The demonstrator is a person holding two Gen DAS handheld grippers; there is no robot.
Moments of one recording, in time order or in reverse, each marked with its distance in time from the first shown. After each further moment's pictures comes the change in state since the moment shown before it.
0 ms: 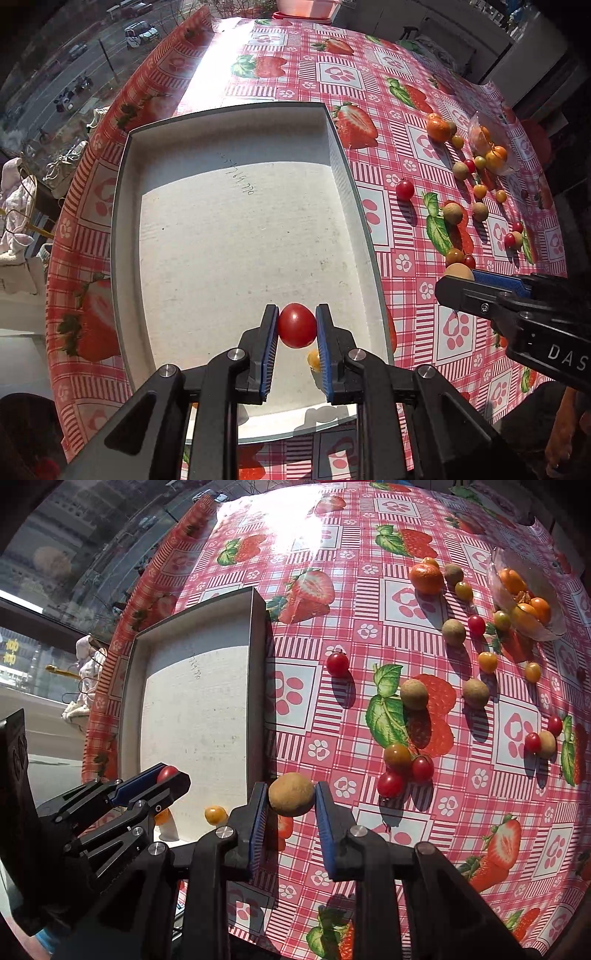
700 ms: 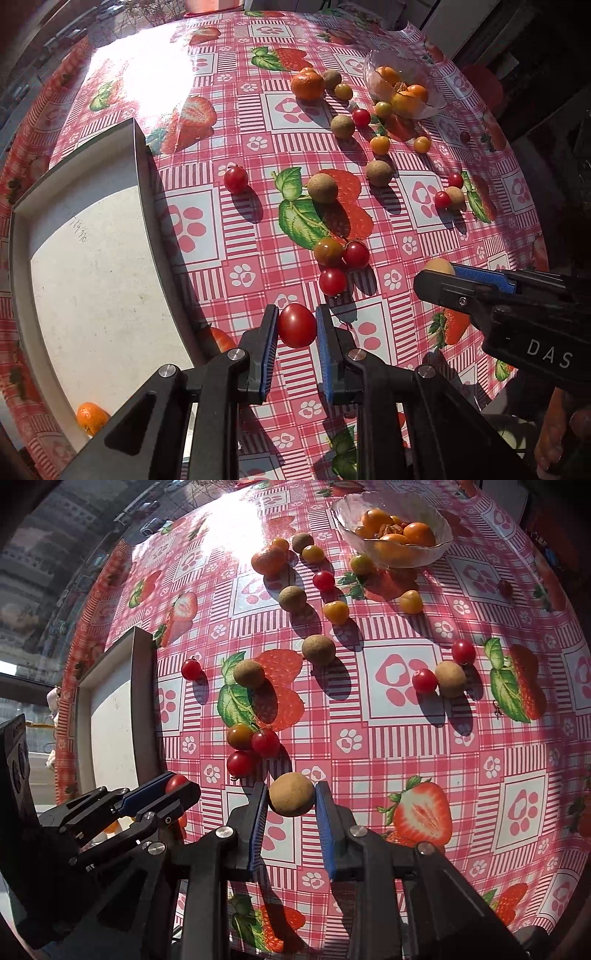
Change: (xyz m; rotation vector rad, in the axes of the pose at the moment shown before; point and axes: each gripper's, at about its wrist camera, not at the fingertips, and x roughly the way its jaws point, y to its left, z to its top) left arm 0.027 -0.135 0.010 0.216 0.054 -0.104; right arm -0.026 -0.127 -0.033 0.216 -0.041 -0.043
